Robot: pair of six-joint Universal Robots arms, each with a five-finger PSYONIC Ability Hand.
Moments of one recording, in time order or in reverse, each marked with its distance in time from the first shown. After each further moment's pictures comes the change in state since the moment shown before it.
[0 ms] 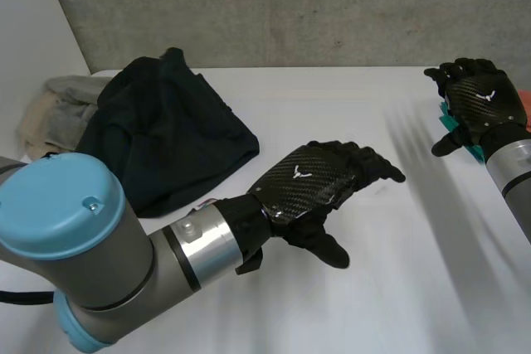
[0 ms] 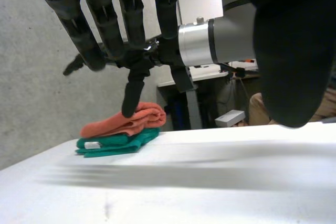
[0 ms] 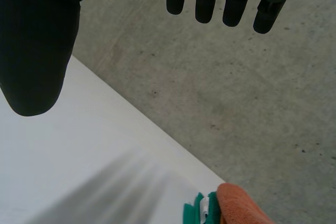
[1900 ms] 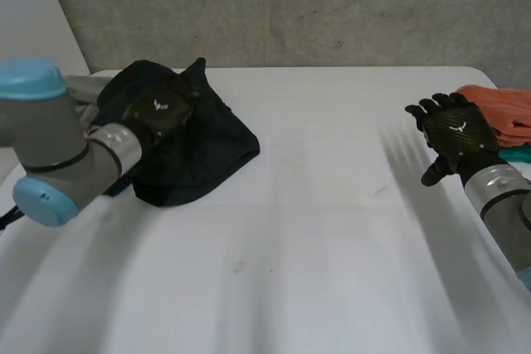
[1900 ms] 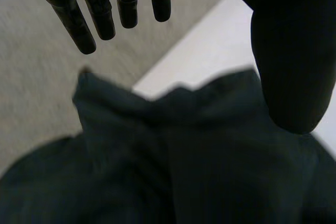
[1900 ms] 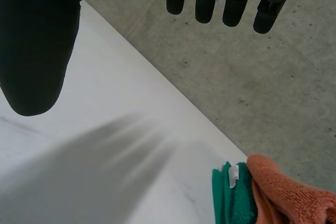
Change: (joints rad) left arm 0.416 -0.336 0.431 -0.361 -0.293 0.631; right arm 0.037 0.096 0.020 0.012 0.017 -0.141; left_hand -0.155 -0.171 -0.170 -0.167 -0.144; right_hand 0.000 0.000 0.000 0.000 0.000
